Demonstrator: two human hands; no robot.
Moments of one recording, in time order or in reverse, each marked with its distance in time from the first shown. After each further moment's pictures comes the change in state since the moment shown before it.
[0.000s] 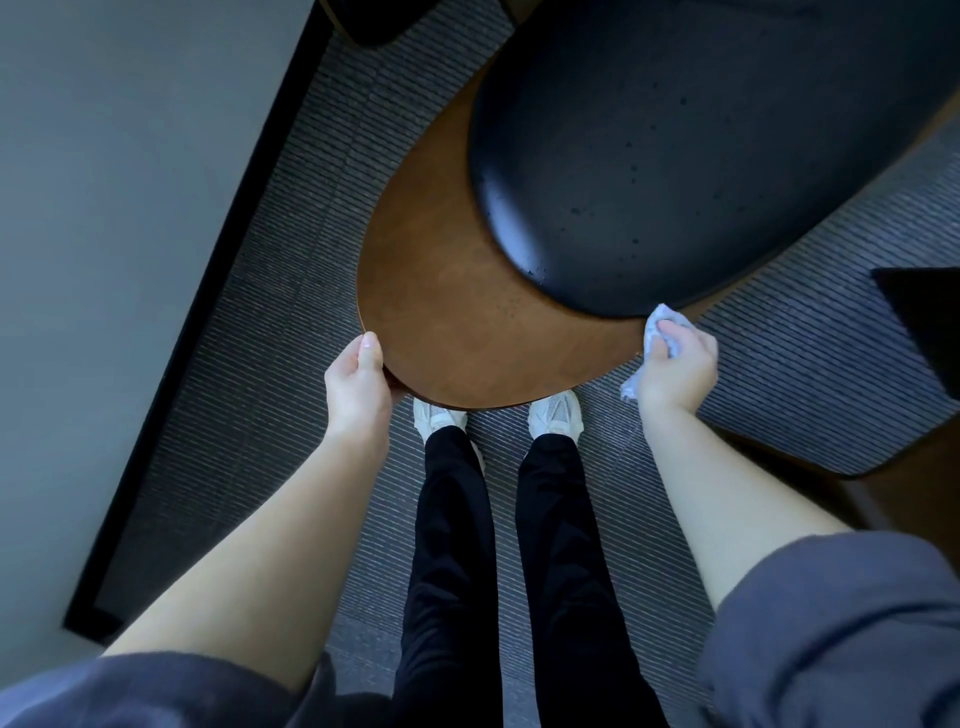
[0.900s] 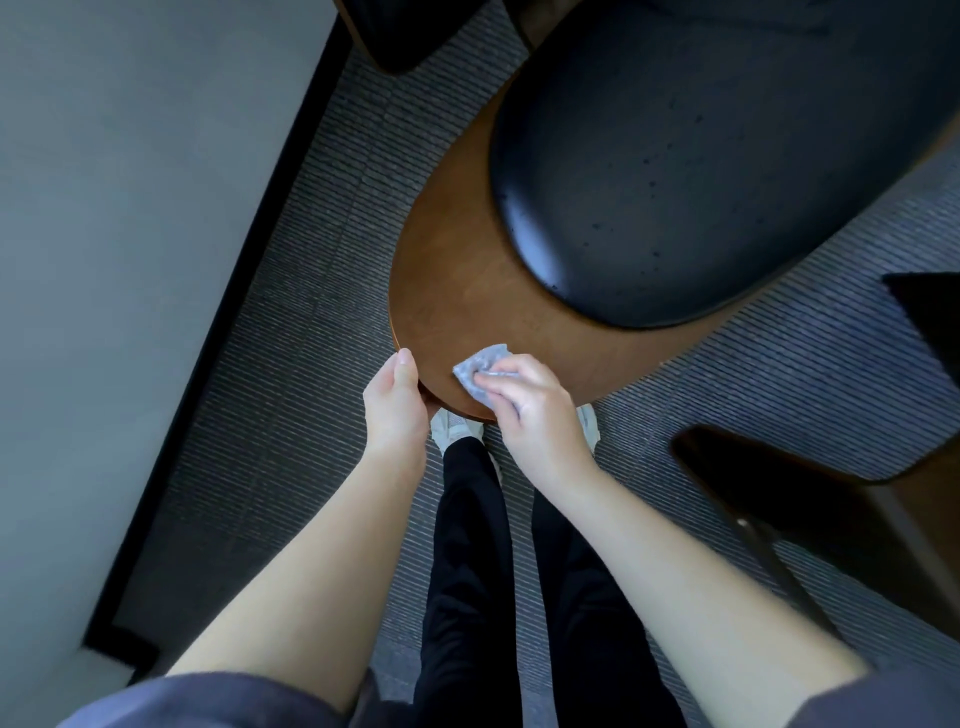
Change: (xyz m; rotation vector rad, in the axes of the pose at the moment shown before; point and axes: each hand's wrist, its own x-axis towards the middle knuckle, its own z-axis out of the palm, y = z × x) left_hand -0.004 0.004 -0.002 -0.042 -0.076 -0.057; right_hand -0.132 -0.066 0.042 0.008 -0.519 -0.741
